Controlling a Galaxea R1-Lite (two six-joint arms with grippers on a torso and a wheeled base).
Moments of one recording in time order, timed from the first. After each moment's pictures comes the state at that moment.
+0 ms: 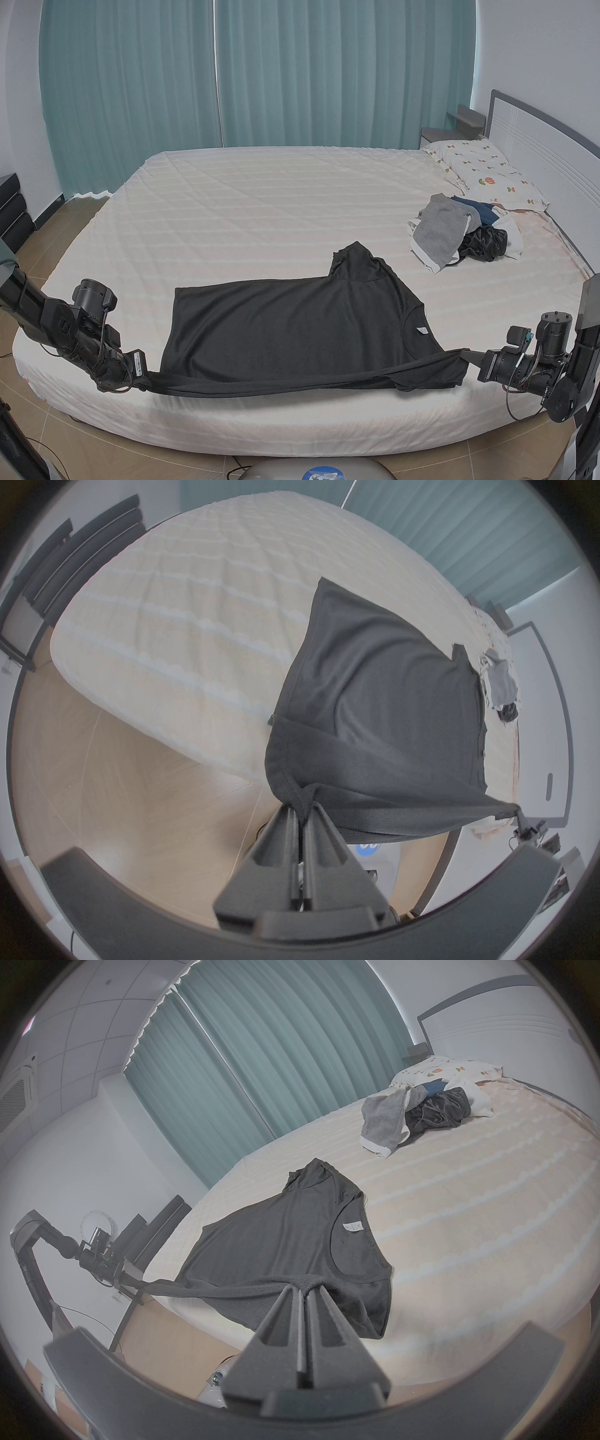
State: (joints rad) left arm 0.02 1.87 -0.71 0.05 -0.18 -0.37; right arm 0.04 2.08 -0.06 -1.55 0.38 0.31
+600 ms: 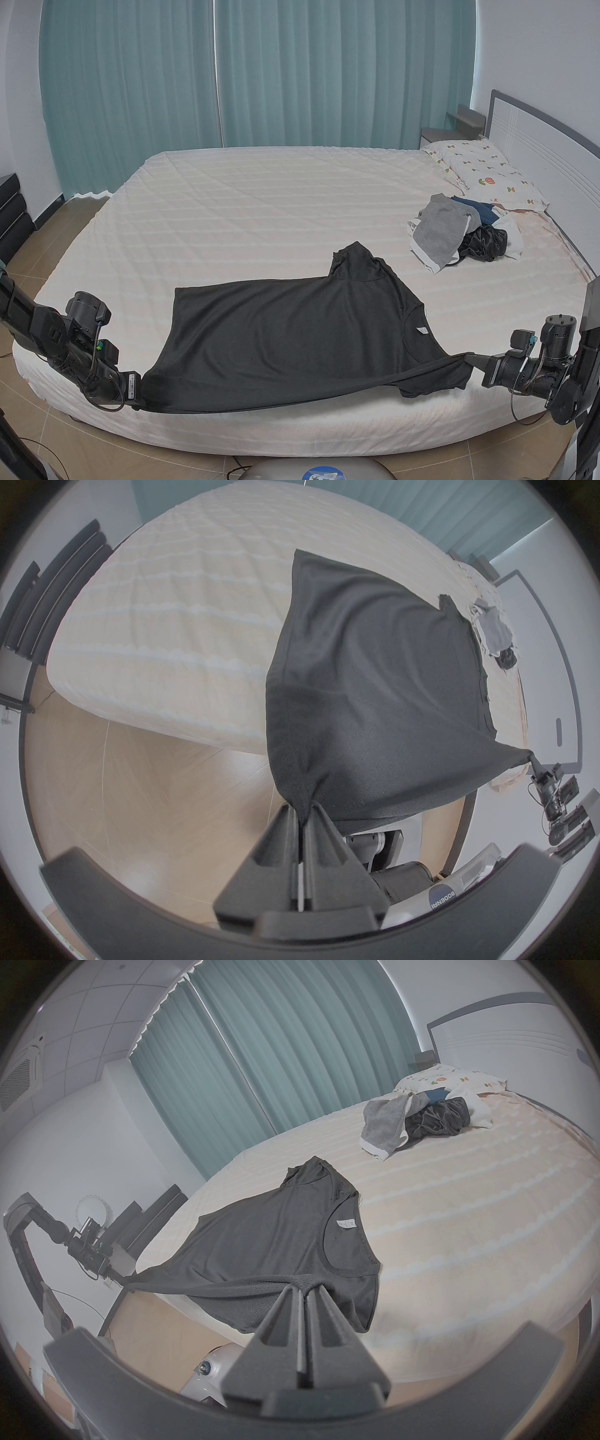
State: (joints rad) left arm 0.02 1.80 -0.63 0.15 -0.18 -0.18; right arm 0.02 2.06 -0.02 -1.55 0.39 0.22
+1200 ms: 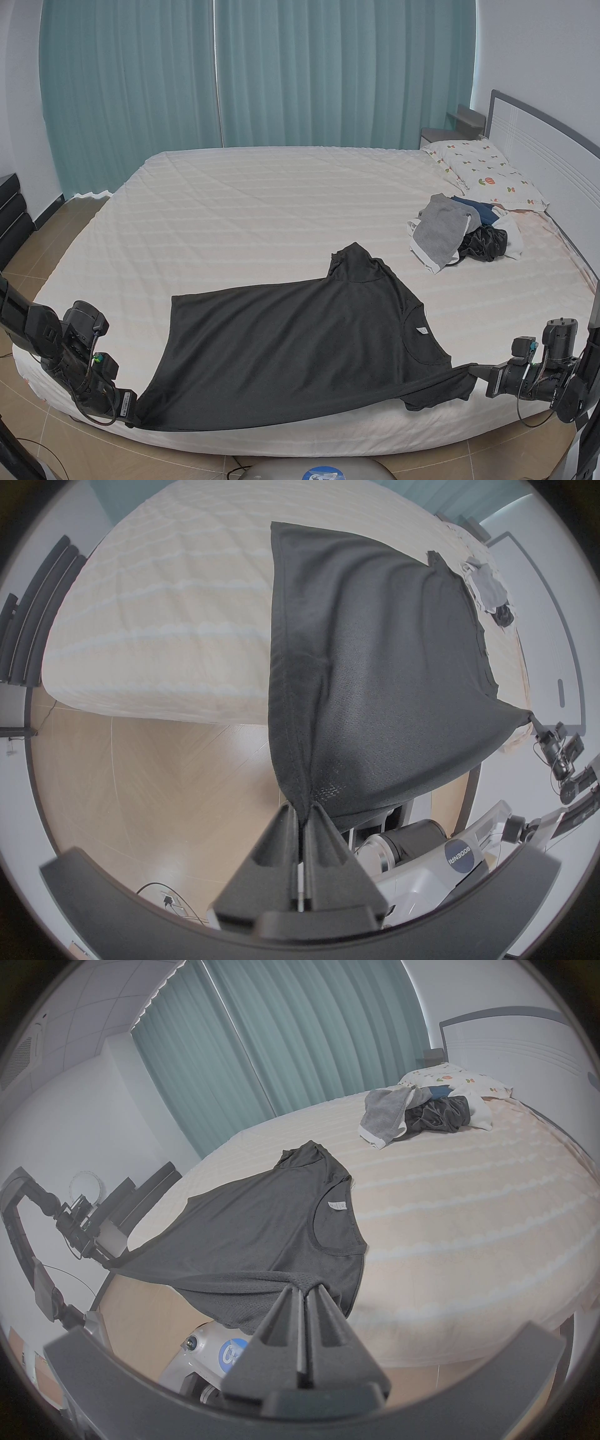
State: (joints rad) left arm 0.02 1.77 -0.63 0.32 -0.18 -0.05; right arm -0.01 2.00 -0.02 -1.39 0.39 0.09
